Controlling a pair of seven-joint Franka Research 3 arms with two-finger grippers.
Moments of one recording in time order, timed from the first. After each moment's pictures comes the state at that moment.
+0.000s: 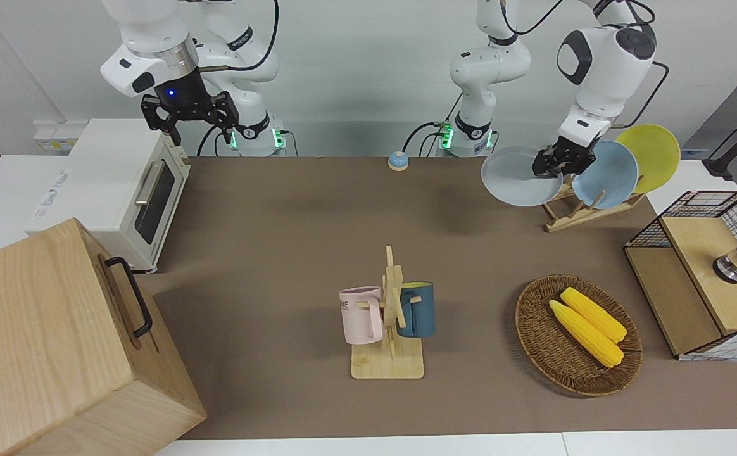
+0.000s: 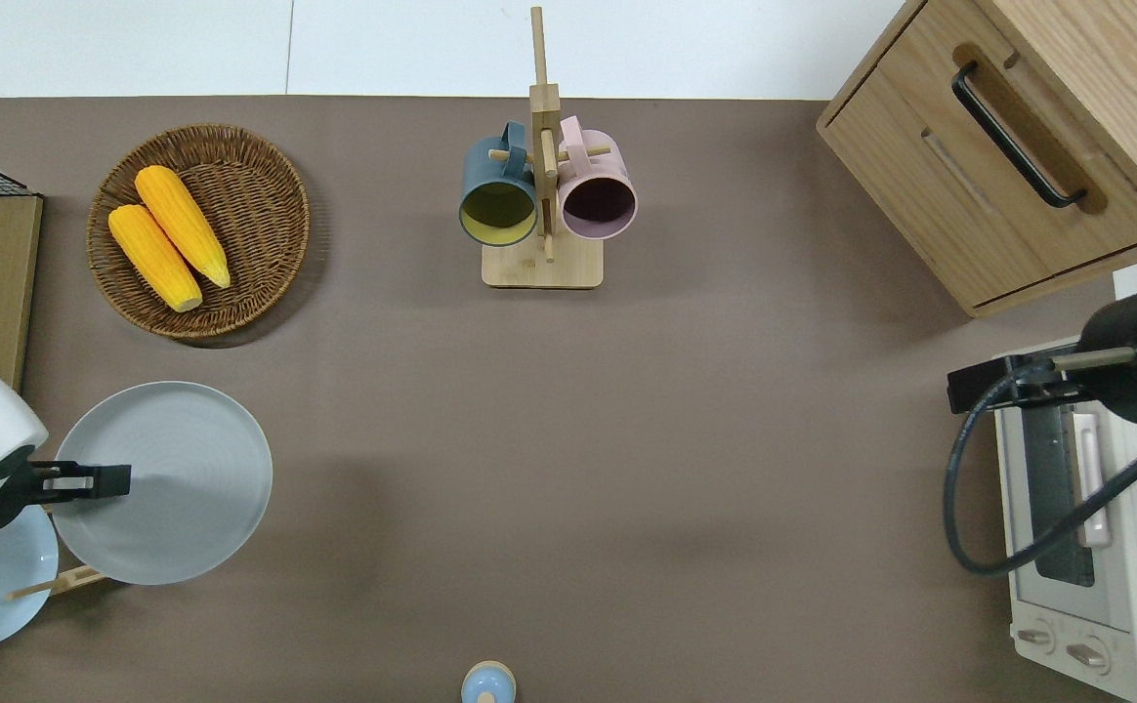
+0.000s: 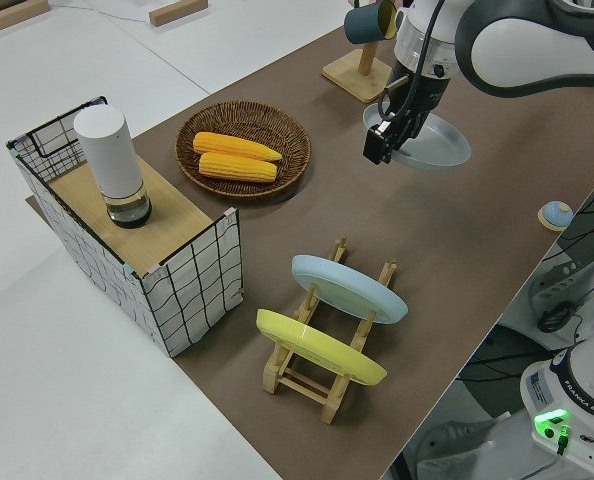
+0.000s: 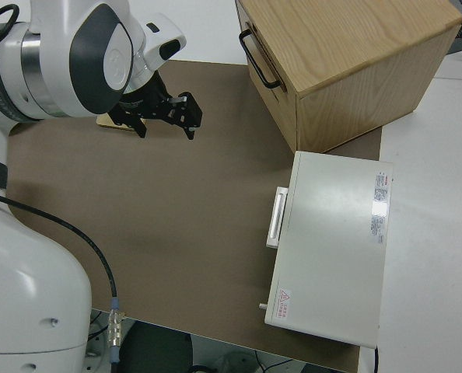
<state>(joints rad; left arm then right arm) 0.21 -0.31 -0.11 -2.21 0.08 1.95 0.15 -0.08 -0.02 0.19 -1.50 0.00 1.41 0.06</state>
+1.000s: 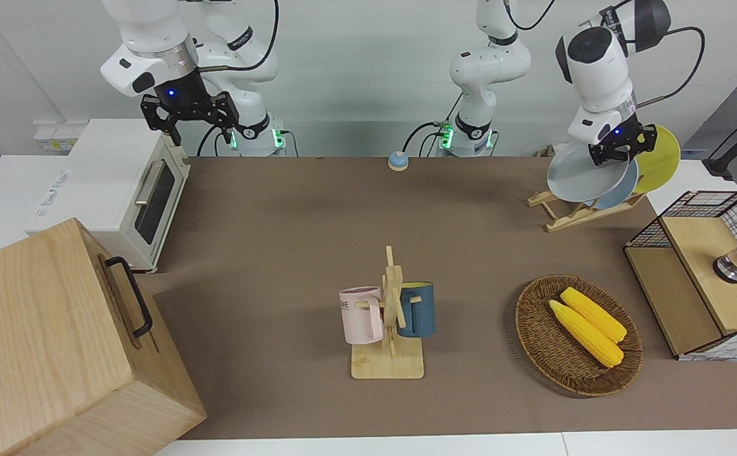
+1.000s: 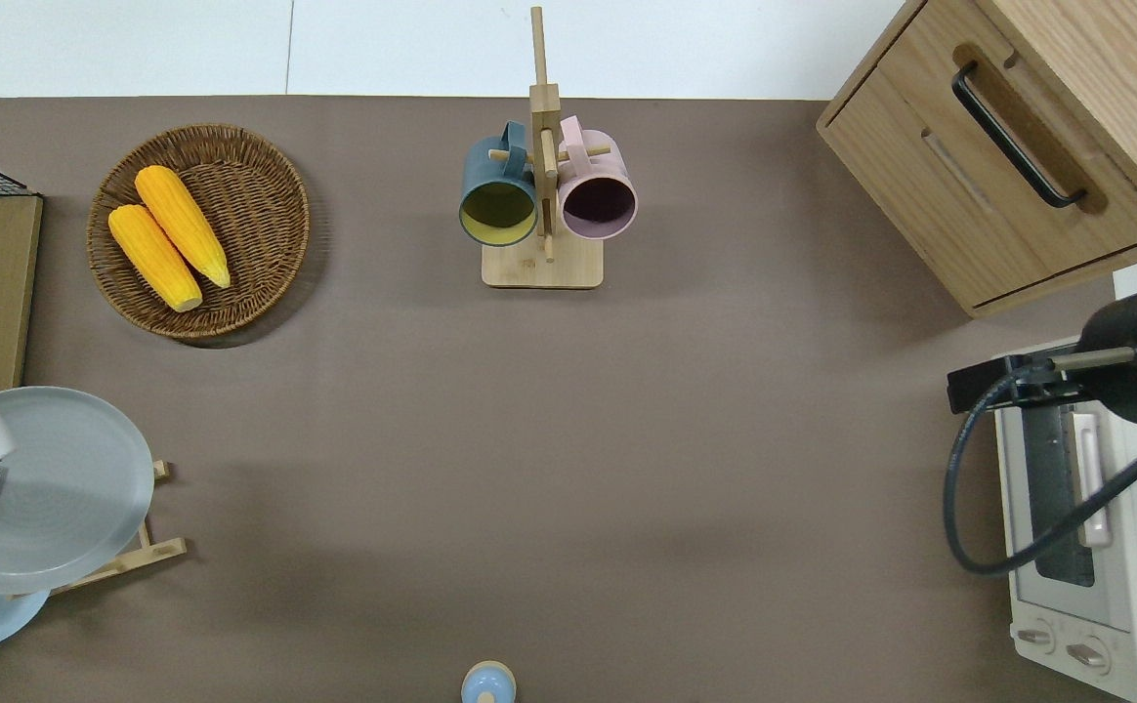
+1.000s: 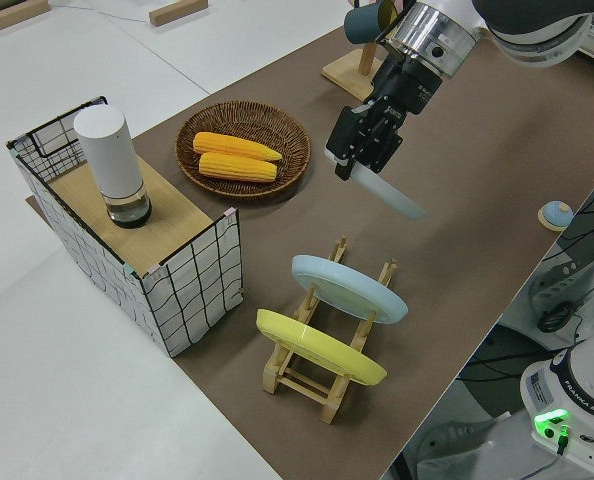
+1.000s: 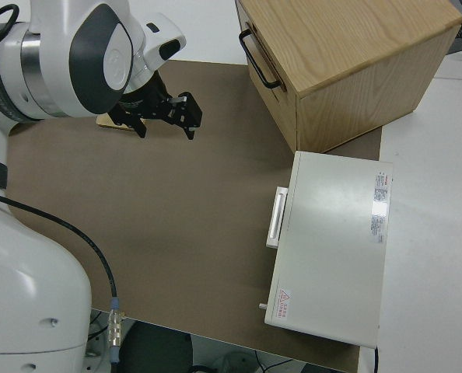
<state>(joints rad) 0.20 -0.33 -0.12 -2.25 0.72 1.97 0.06 -0.08 -0.02 0.19 -1.50 0.00 1.41 0.06</state>
